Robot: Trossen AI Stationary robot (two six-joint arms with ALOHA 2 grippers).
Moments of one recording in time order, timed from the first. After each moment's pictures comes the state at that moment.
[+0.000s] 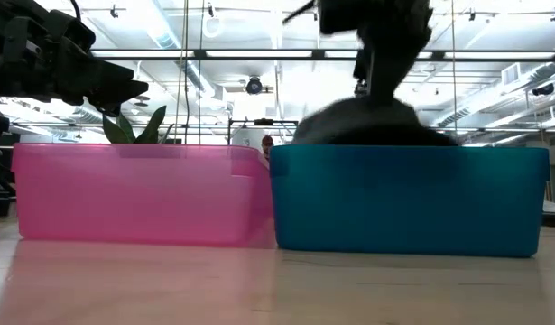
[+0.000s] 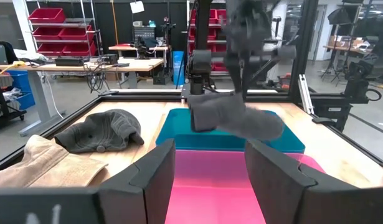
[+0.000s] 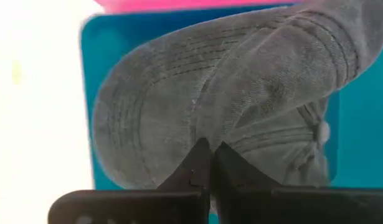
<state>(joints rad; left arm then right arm) 0.02 0.03 0.01 0.04 -0.01 -0.02 0.23 1.78 1.47 -0.99 0.00 0.30</state>
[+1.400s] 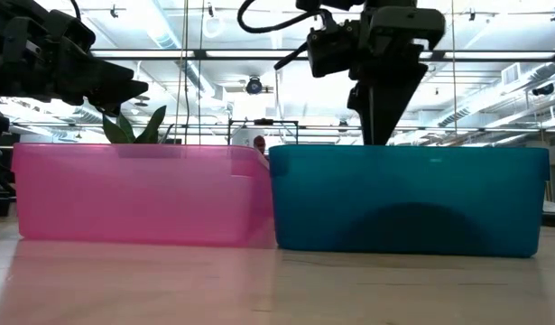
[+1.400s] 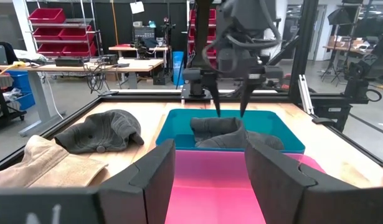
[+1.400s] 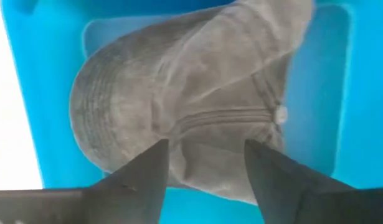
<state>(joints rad) 0.02 0.03 0.01 0.04 -0.01 -0.02 0.16 1.86 1.47 -1.01 -0.03 0.25</state>
